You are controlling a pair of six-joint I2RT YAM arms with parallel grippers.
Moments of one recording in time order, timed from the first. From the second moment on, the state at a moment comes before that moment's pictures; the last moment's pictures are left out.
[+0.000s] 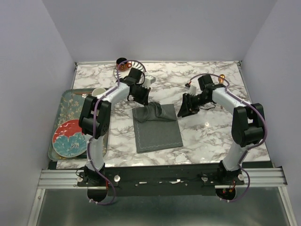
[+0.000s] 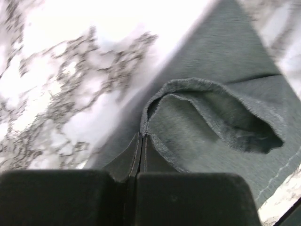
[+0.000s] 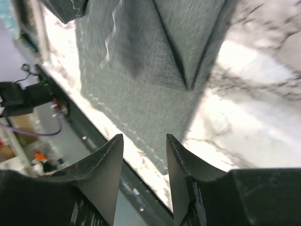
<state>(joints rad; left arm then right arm) -0.43 1.97 1.51 -0.54 0.42 0.10 0.22 1.80 1.24 -0.72 -0.79 0.08</state>
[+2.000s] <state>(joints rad) -0.34 2.08 1.50 -0.59 0.62 0.03 0.71 1.77 1.17 -0.31 -0.13 -0.52</state>
